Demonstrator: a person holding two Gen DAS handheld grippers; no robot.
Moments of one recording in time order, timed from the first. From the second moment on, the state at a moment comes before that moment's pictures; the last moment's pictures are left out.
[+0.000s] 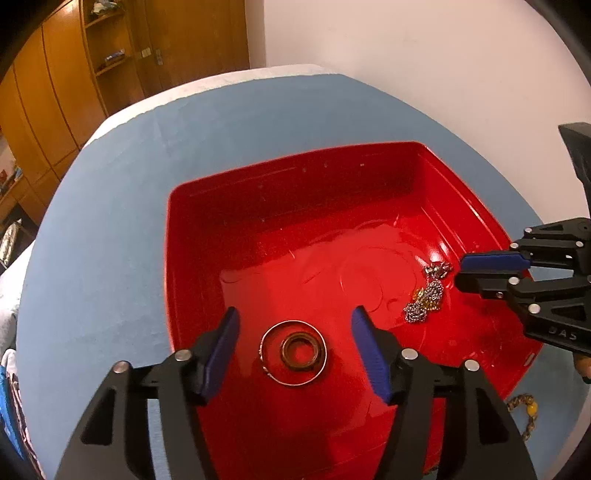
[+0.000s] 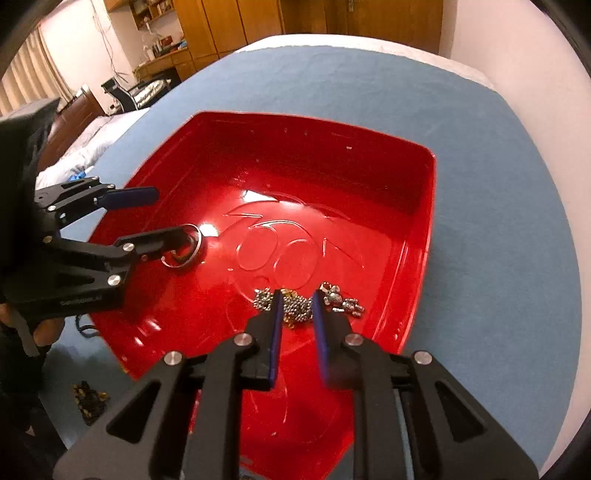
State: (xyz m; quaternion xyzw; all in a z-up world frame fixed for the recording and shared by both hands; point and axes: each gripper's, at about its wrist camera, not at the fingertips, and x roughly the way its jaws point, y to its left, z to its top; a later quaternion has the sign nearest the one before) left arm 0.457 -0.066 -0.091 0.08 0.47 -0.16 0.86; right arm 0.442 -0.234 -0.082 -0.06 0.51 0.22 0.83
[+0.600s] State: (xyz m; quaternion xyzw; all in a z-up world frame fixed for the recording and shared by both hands) left arm 0.304 -0.028 -0.011 0.10 0.38 -0.14 0.91; right arm 0.249 -0.244 -0.002 -0.07 0.38 0.24 0.89
